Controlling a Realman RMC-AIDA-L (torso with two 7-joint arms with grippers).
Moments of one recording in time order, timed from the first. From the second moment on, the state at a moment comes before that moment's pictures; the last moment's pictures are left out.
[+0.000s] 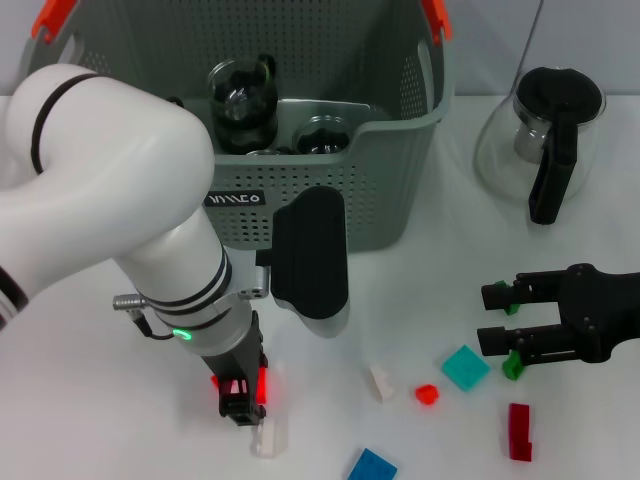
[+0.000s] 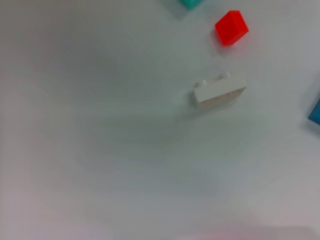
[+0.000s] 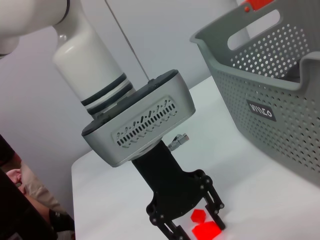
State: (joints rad) left arm -0.63 -2.18 1.77 1.22 2.74 1.47 -2.16; right arm 0.52 2.00 -0.80 -0.74 -2.05 -1.79 1.65
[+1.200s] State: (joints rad) left arm -0.91 -2.06 0.94 1.38 2.51 1.45 -2.35; right arm 0.52 2.01 -0.80 -0.74 -2.05 -1.79 1.64
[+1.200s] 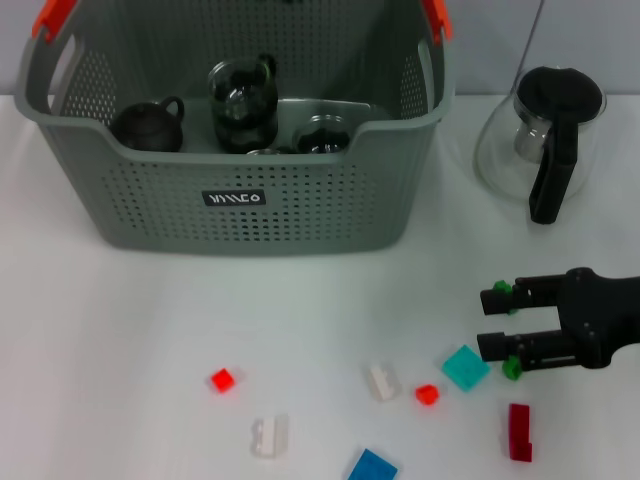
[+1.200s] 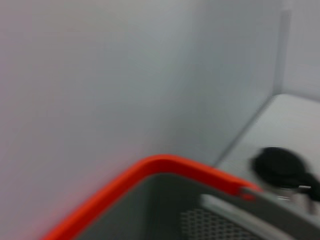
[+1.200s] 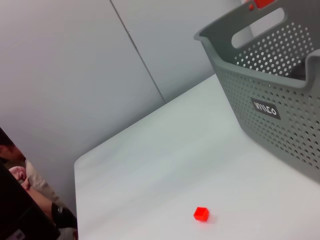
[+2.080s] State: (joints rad) left arm -0.70 -2.17 1.13 1.75 2.37 2.00 -2.11; right arm 0.52 2.00 -0.80 -0.74 -2.05 -1.79 1.62
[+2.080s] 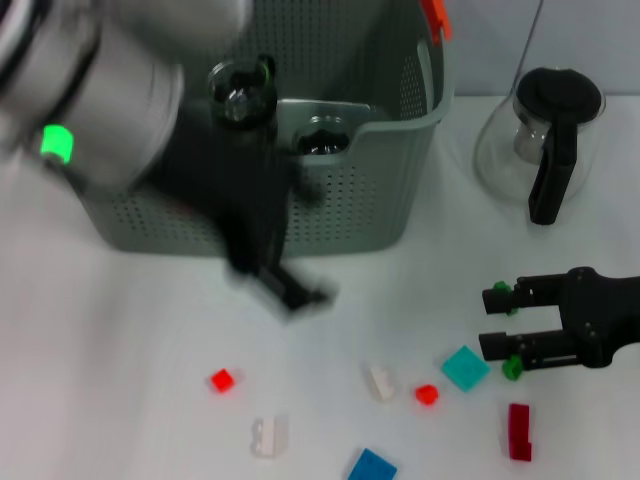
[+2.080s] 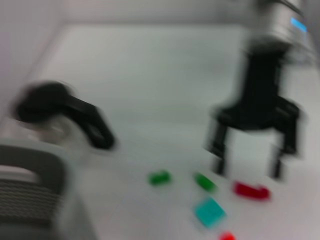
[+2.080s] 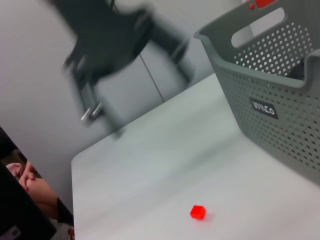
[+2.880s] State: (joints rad) left arm -0.53 -2.18 1.59 1.40 2.77 1.61 -2.24; right arm 0.53 2.00 -0.80 -0.70 -2.06 -1.76 1.61
